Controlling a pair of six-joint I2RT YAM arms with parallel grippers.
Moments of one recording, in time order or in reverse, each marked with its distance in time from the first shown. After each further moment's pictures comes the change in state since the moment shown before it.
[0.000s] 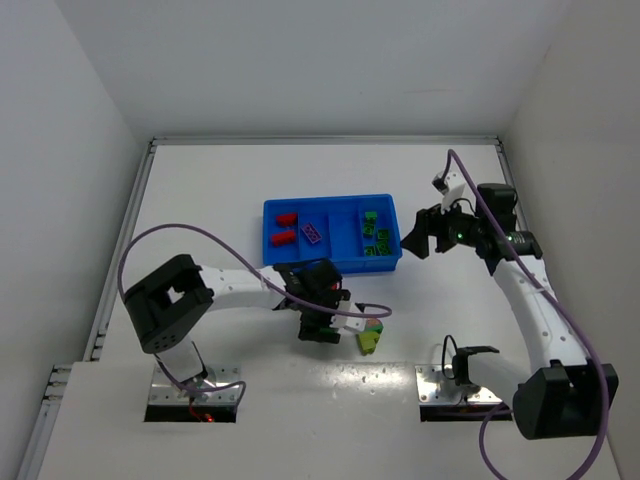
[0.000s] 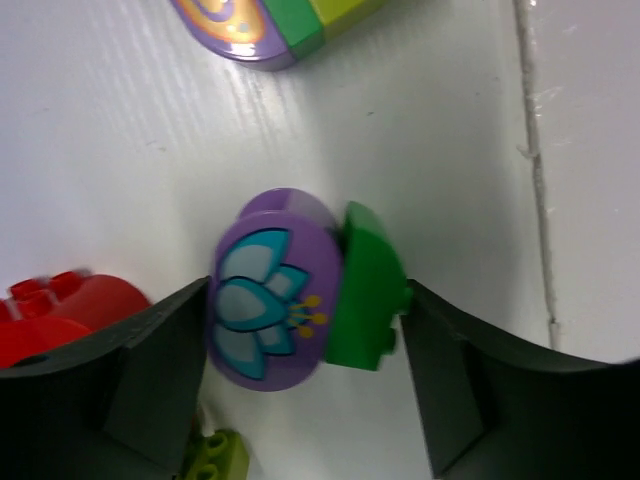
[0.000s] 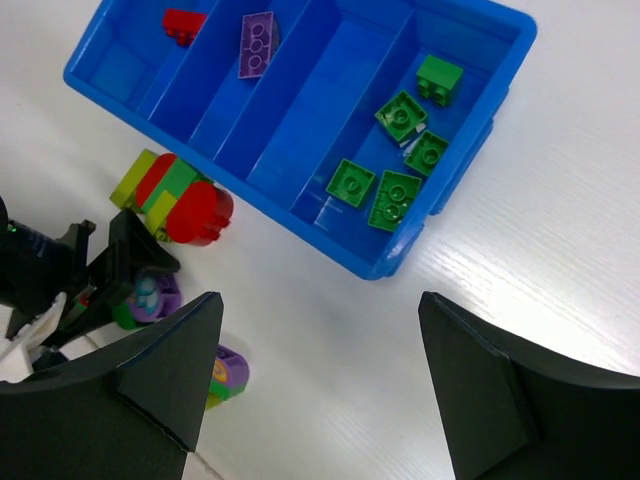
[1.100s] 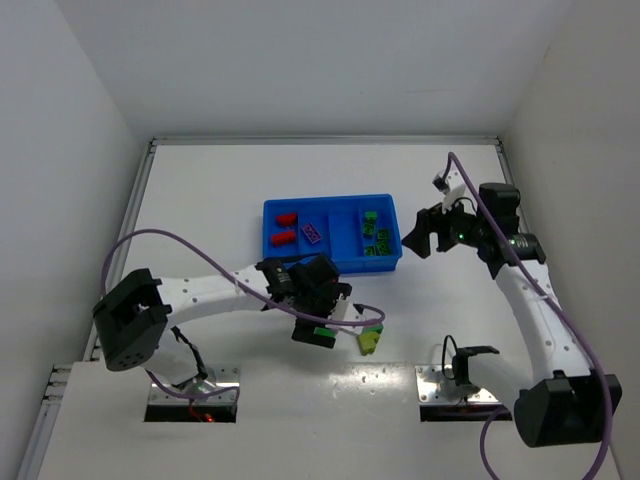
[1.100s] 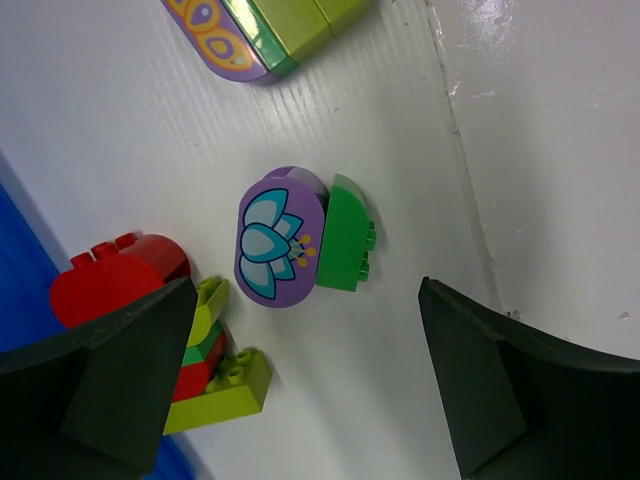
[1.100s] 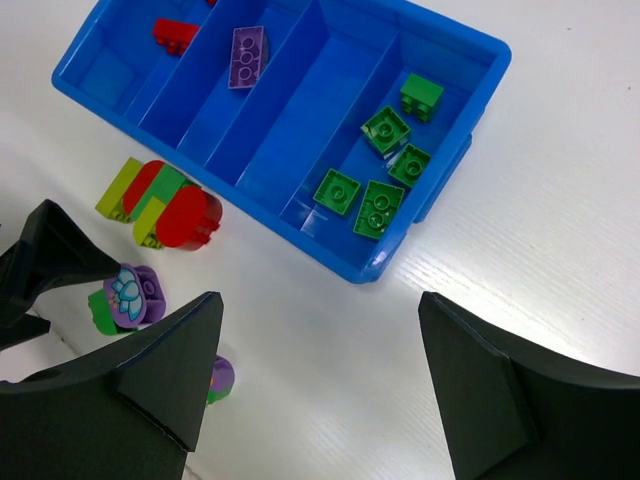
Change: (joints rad) left arm -0.043 -0.189 0.063 -0.185 -0.026 0.030; right arm 0.010 -0.043 0.006 0.001 0.035 -0.015
